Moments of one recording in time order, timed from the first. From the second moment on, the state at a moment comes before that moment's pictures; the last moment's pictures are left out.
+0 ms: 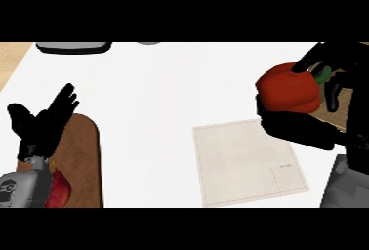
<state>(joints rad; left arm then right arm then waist) -0.19 0.25 0.16 -1.42 0.04 -0.06 0.23 -0.60 -0.08 0.11 -2.10 0.95 0.16 0.94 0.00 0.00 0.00</state>
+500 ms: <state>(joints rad) -0.20 0.25 0.17 -1.41 0.04 -0.07 0.22 -0.65 -0.27 -0.17 -1.87 0.87 0.13 0.78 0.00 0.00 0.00</state>
